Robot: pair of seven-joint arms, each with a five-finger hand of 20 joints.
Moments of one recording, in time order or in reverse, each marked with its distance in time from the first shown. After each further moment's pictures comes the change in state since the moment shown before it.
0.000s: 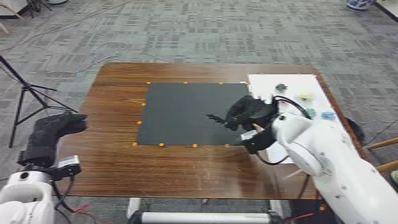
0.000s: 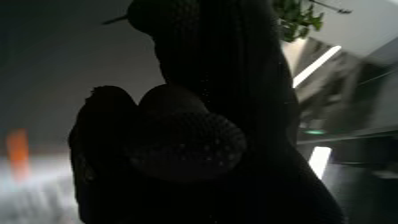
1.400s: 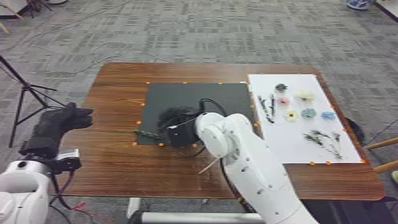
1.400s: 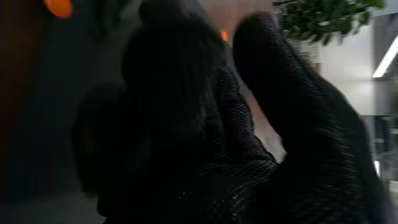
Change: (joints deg) left arm -0.4 0.5 -3.5 -3.9 0.2 -7.0 -8.1; right arm 10.6 -28.9 -11.6 21.6 -0.2 10.6 8.1
